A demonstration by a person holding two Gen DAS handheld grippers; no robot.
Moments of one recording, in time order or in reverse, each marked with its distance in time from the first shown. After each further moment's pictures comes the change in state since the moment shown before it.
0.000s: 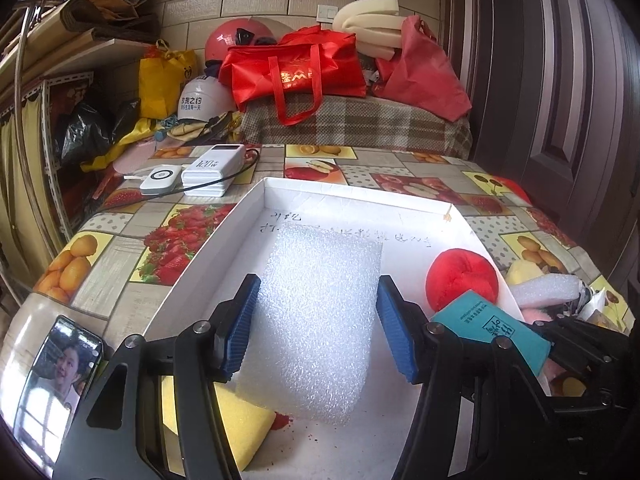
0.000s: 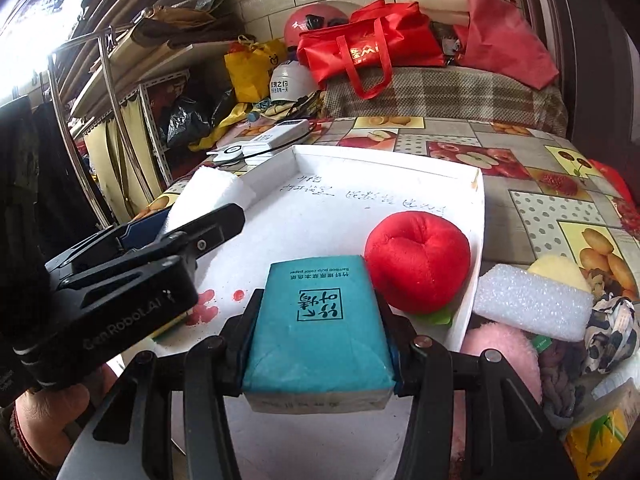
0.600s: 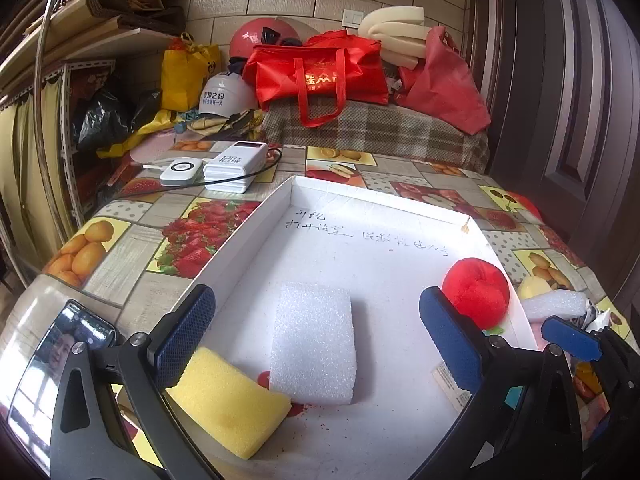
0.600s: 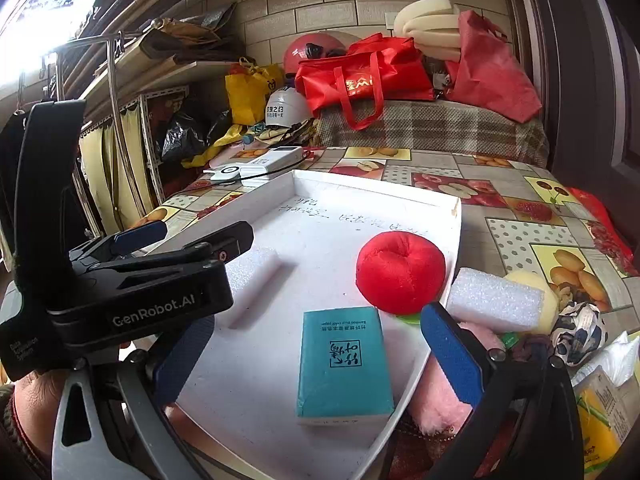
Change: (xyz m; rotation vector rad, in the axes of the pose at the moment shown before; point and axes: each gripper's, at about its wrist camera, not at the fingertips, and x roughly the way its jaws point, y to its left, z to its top) left arm -0.002 0.021 0.000 -0.089 -0.012 0.009; right arm -0.022 0.006 -0.007 -0.035 -0.095 -0.058
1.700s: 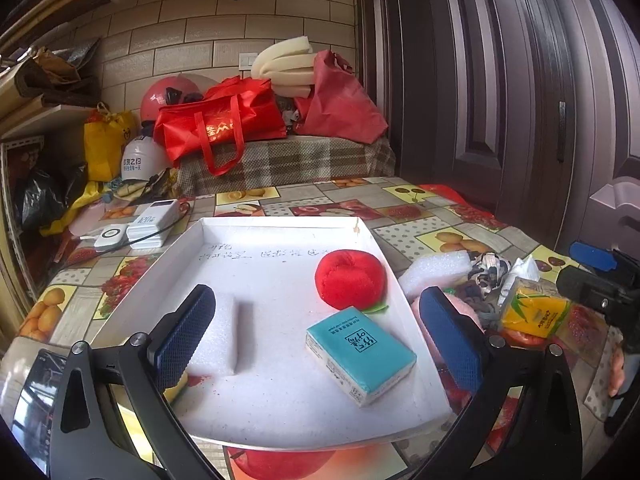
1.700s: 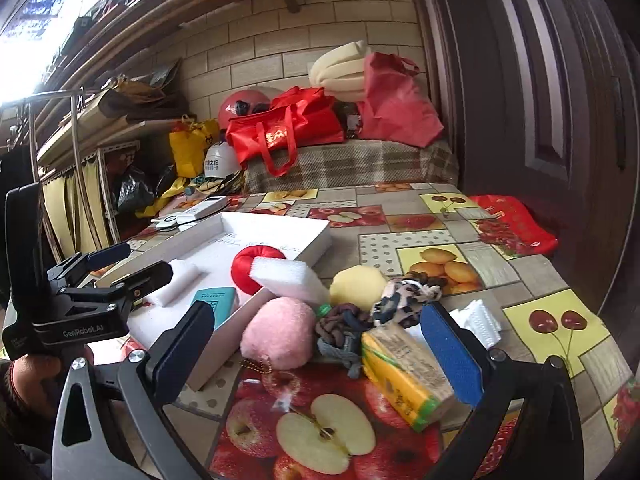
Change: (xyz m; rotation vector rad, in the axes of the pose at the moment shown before) left arm -0.056 -0.066 -0.024 0.252 -0.160 -0.233; right arm -0.117 -0.085 -0.038 0.101 -0.200 -0.197
